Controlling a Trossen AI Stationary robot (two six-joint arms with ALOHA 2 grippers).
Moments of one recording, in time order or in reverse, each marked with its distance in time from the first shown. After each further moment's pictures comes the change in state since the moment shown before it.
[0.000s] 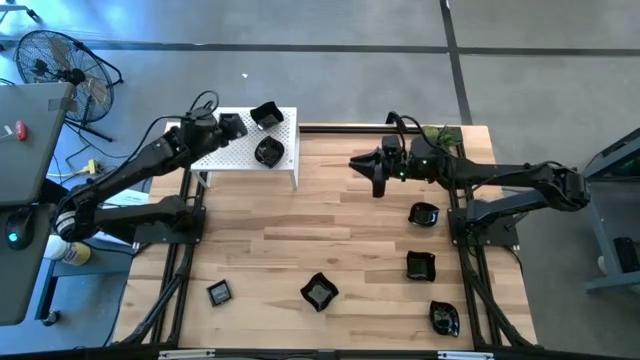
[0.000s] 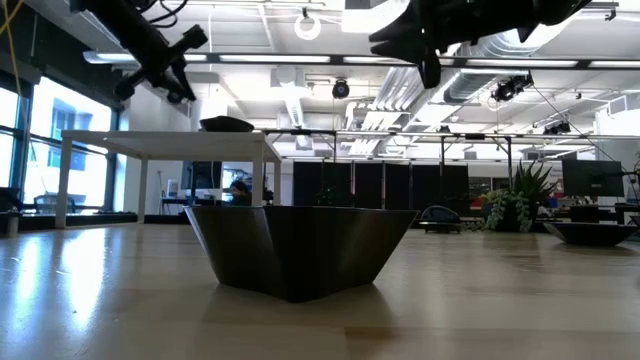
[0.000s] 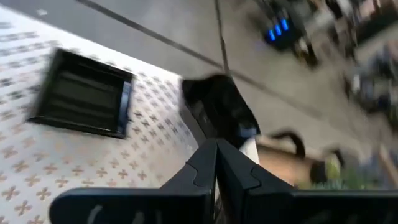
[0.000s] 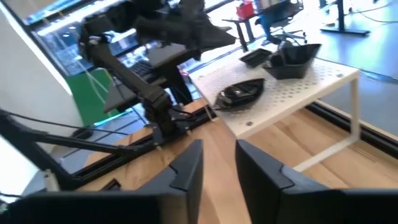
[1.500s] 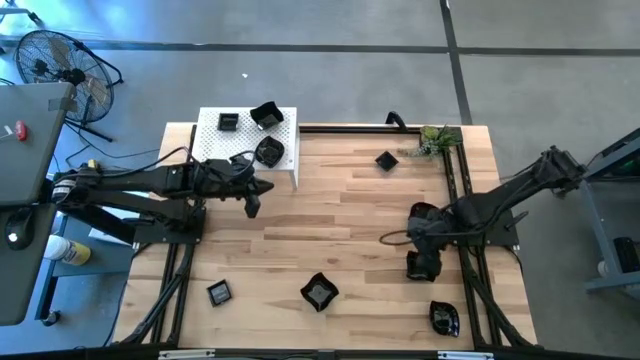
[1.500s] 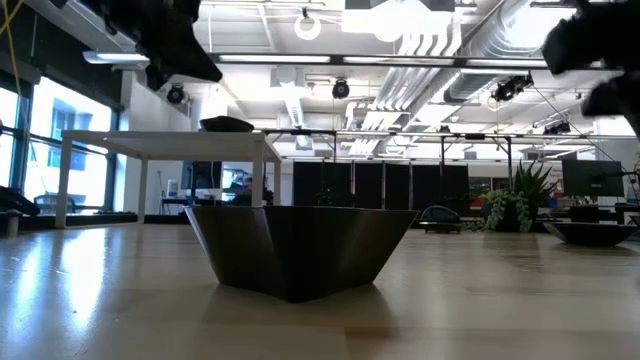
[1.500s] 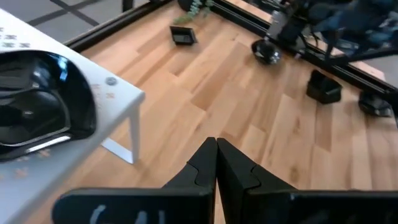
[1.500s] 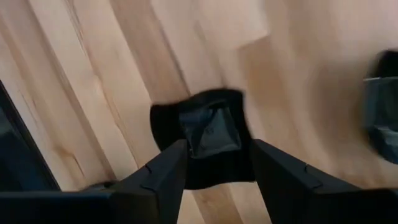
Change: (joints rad) left arm -0.604 -0.001 -0.112 0.097 0.130 0.498; right arm 0.693 -0.050 0.004 -1.219 -0.036 0.440
